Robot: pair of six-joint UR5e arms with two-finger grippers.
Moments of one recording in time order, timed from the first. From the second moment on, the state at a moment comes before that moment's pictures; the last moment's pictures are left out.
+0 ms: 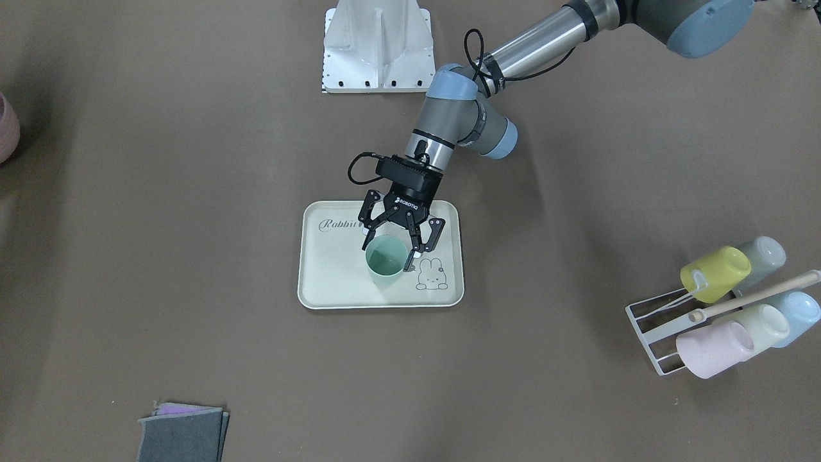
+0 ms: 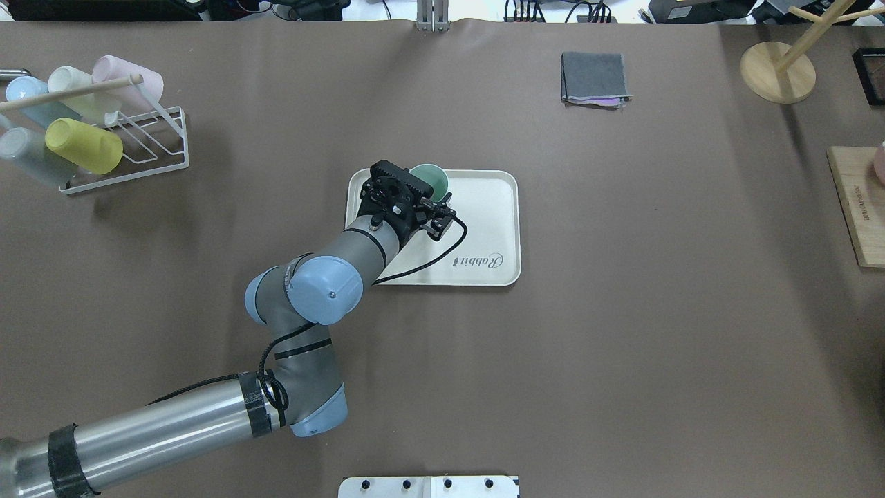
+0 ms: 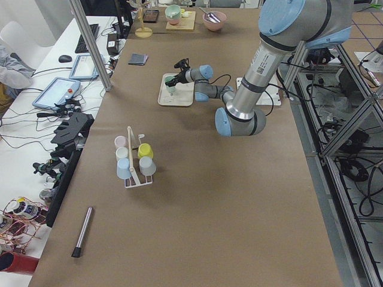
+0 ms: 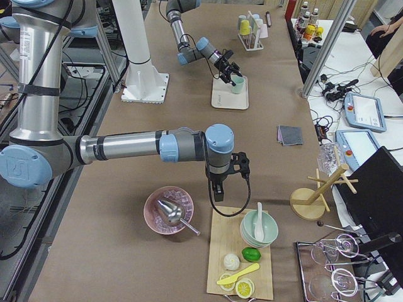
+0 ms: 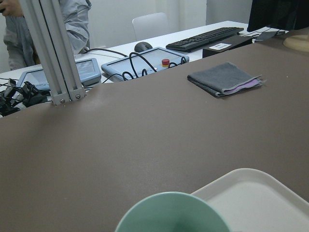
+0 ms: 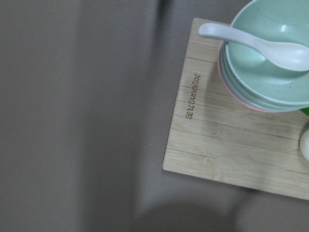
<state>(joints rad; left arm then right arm) -0.40 -2.31 -1.22 -2.65 -1.10 -0.64 1.52 -1.70 1.84 -1.62 2.36 -0.06</state>
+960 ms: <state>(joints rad) -0.54 -2.26 -1.57 -2.33 -1.31 -0.66 1.52 -1.70 1.84 -1.62 2.35 -0.06</state>
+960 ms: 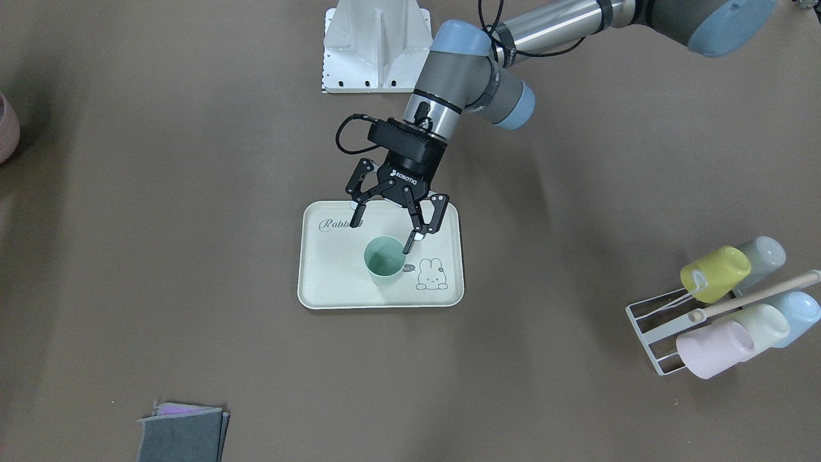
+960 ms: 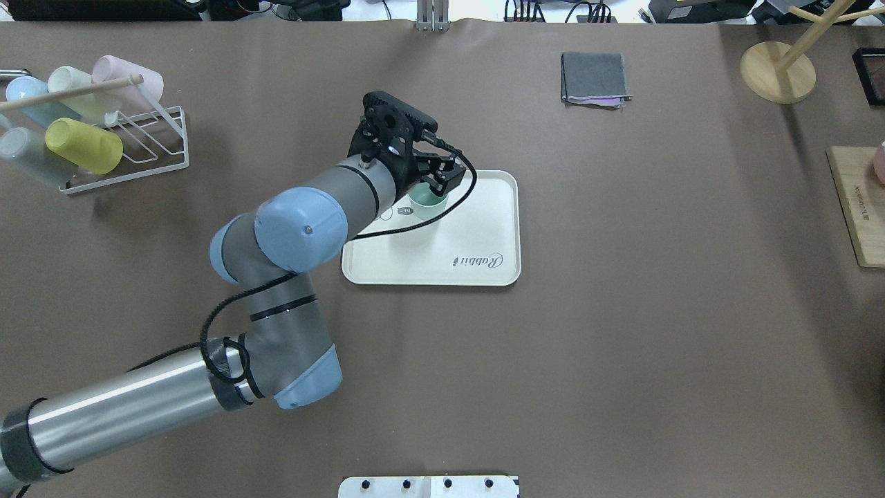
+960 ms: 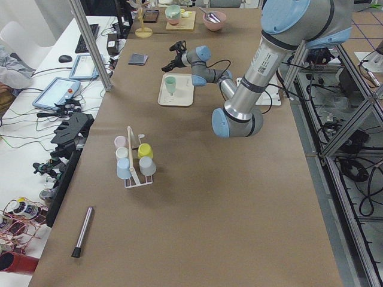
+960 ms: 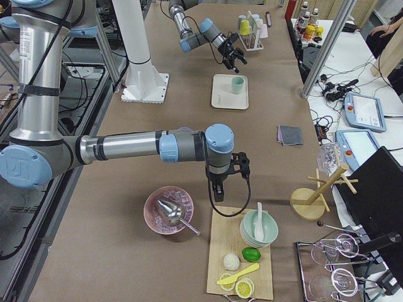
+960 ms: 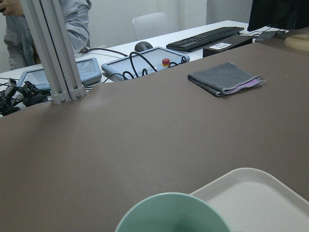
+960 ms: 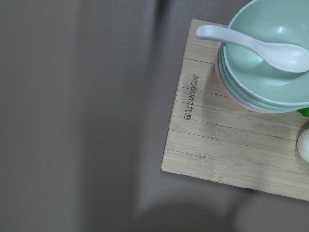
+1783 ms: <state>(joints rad) -1.36 -1.93 -1.75 -1.93 -2.27 -0.49 1.52 -1.70 1.84 -1.62 2.35 -0.06</state>
